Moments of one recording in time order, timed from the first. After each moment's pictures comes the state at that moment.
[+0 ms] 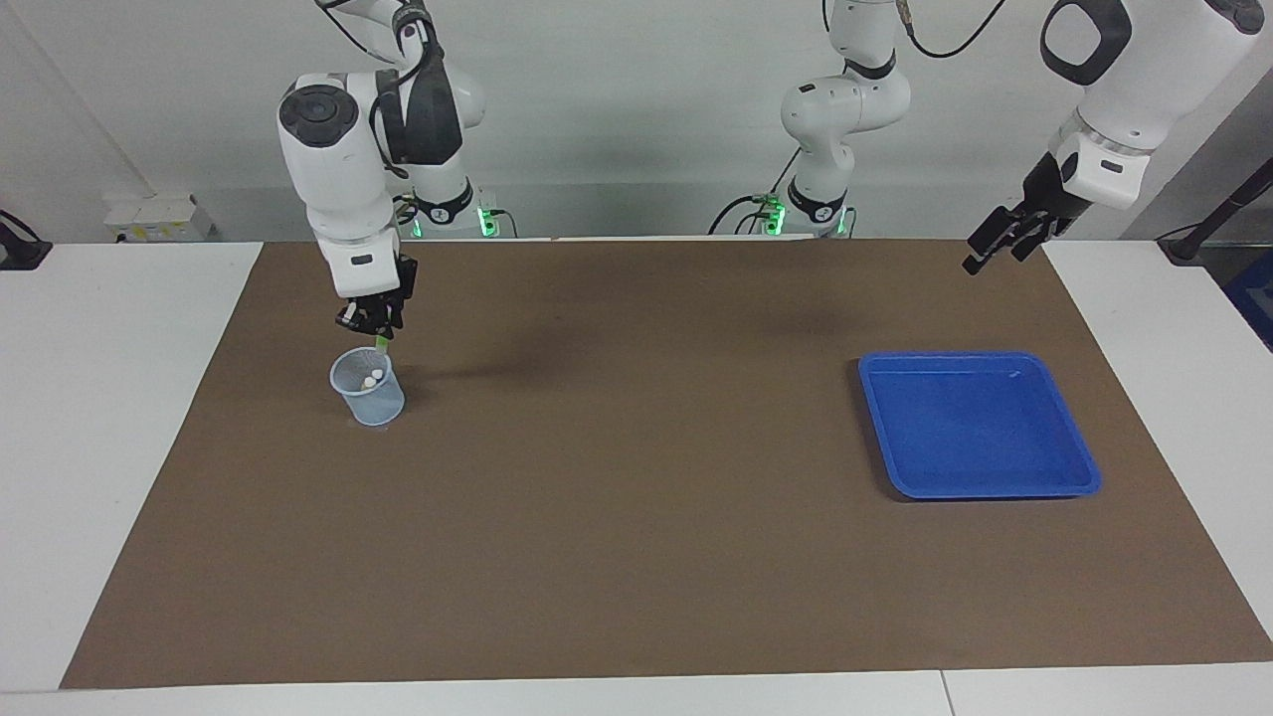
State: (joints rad) left arm 0.18 -0.17 -0.07 -1.86 -0.14 1.70 -0.17; right arm 0.06 -0.07 0.04 -2.04 -0.12 1.93 -1.00
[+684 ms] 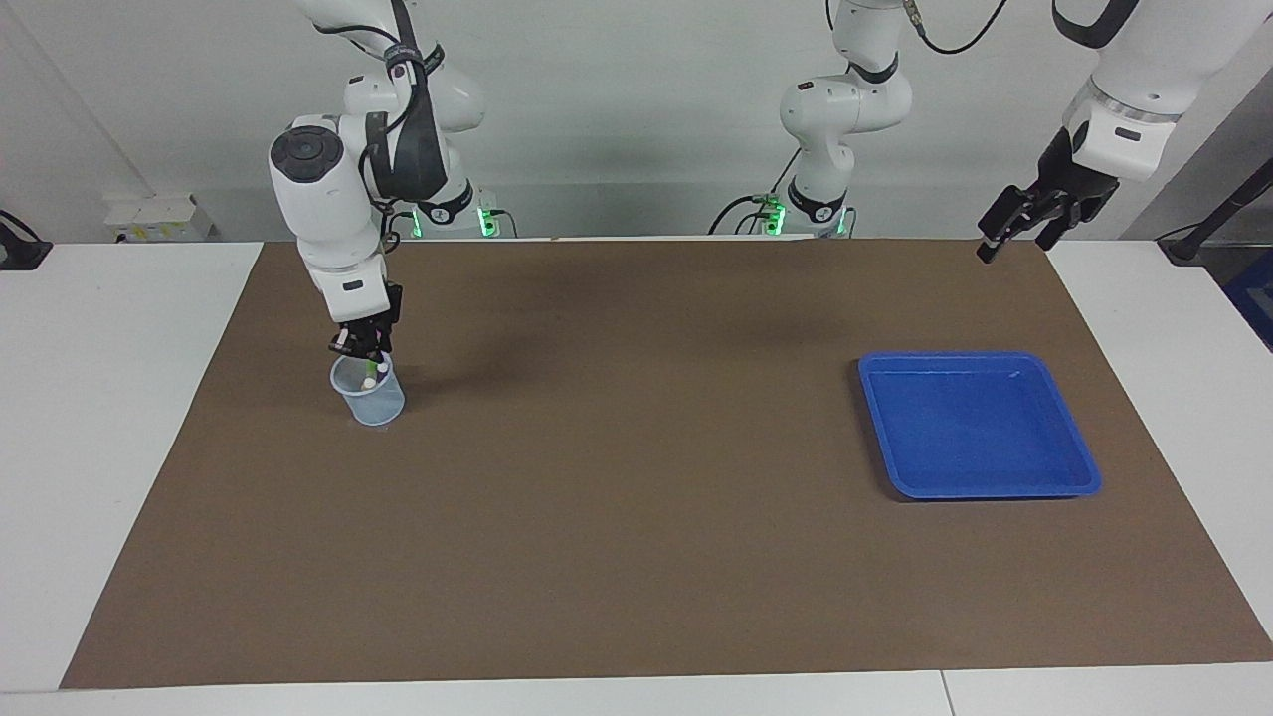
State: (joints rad) left arm 0.05 -0.05 -0.03 -1.57 -0.05 1.53 -0.17; right arm 0.01 -0.08 0.05 -2.17 -0.12 2.09 -1.06
